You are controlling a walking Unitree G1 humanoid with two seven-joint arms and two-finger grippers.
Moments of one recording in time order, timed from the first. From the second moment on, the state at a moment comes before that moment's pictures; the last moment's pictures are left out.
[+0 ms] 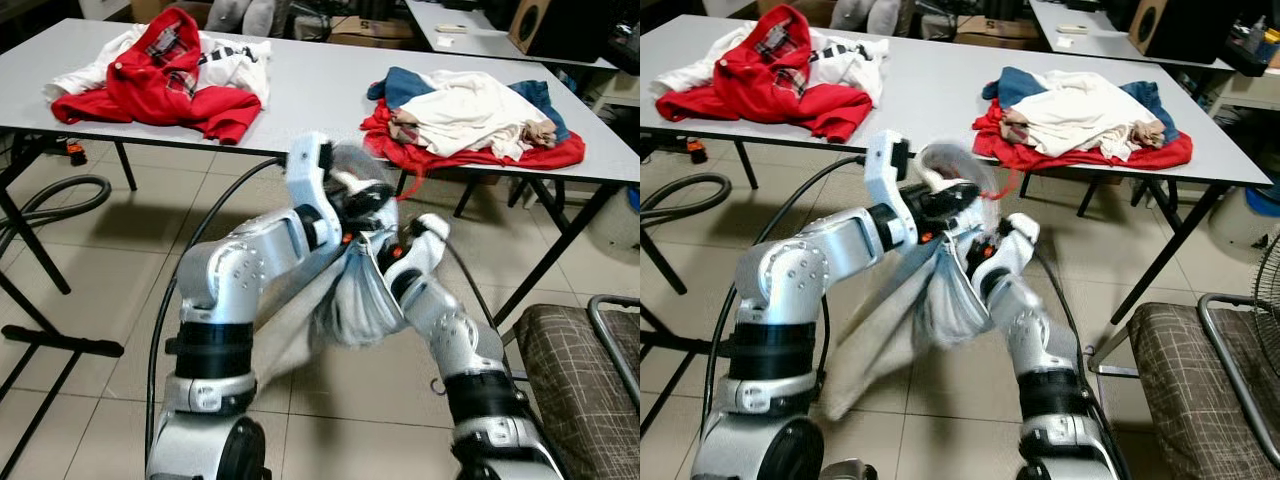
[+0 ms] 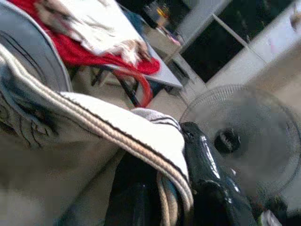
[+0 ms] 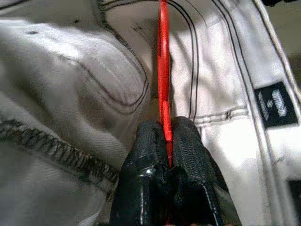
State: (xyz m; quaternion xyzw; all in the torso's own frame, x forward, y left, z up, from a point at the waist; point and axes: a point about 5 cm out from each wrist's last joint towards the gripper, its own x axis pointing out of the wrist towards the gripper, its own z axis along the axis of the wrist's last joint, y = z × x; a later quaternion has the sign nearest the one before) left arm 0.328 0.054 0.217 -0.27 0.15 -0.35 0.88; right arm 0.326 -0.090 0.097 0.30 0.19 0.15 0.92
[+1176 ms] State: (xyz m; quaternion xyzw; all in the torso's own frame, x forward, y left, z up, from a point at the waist) left arm 0.369 0.147 0.221 -0.13 0.07 -0.15 0.98; right arm 0.313 -0.184 0.103 0.32 0.16 0.07 0.93
